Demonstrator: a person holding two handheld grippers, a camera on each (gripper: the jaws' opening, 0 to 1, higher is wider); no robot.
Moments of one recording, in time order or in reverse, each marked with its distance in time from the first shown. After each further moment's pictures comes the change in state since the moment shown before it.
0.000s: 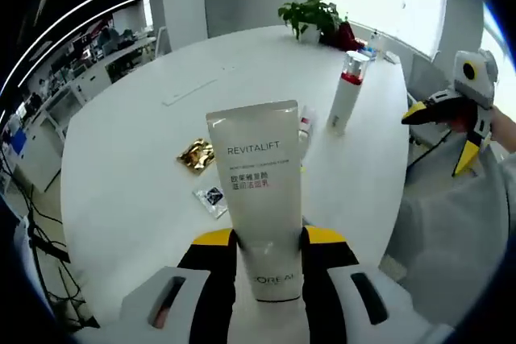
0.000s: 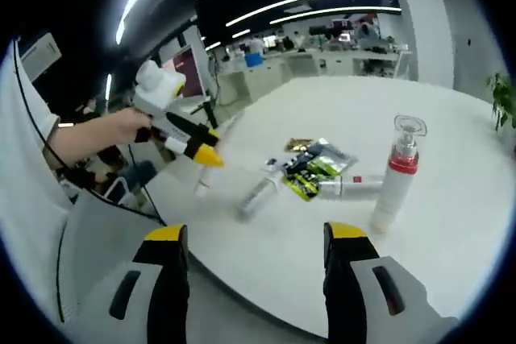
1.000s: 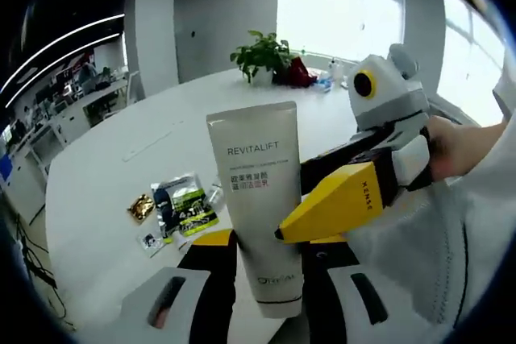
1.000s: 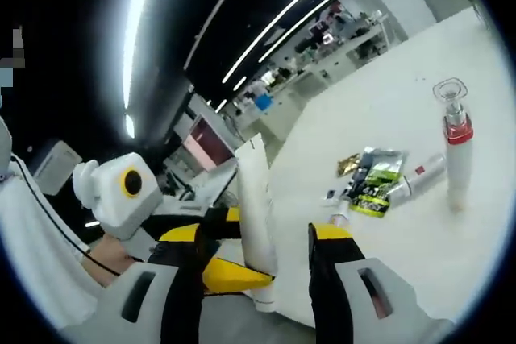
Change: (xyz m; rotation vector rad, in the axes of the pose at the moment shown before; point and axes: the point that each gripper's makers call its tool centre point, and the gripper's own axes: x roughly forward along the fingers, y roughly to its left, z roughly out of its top) left arm -0.028 -0.123 0.043 0.101 -0.178 -0.098; right arm 0.026 0.052 0.047 0.366 -0.192 0.188
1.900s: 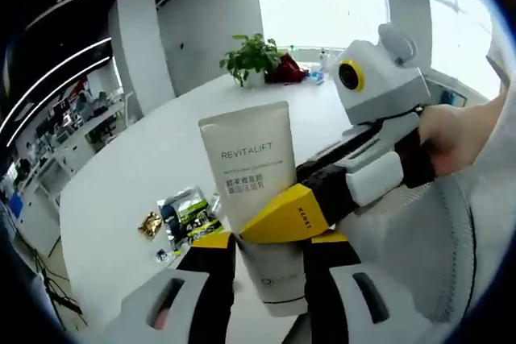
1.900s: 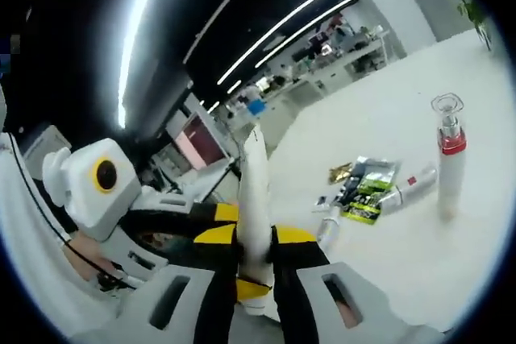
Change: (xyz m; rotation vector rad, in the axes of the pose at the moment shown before) left arm -0.002 -0.014 0.005 0.230 0.001 -0.004; right arm 0.001 0.000 -0.010 -0.130 0.004 -0.073
